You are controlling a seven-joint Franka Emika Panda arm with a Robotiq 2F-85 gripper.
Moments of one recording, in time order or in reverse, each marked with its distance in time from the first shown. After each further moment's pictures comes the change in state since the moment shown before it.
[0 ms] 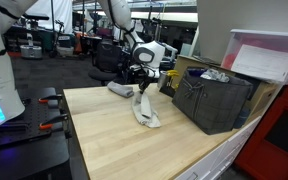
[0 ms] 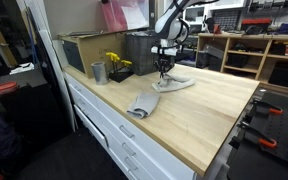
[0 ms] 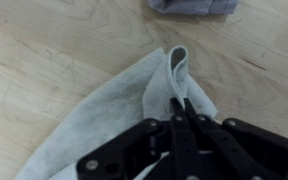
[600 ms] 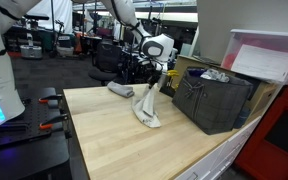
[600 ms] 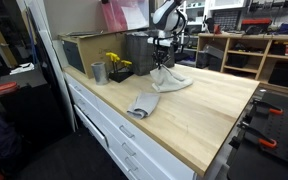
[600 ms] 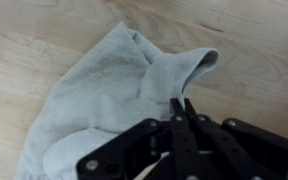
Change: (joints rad) arm 0.000 0.034 -0.045 0.174 0.004 -0.096 0.137
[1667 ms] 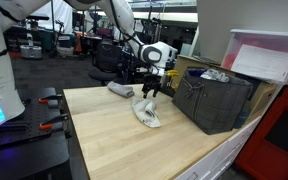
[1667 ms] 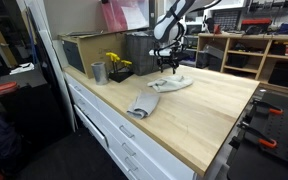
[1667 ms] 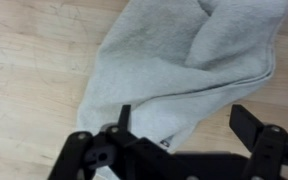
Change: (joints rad) arm 0.088 0.070 -0.116 -0.003 -0.230 -0.037 0.310
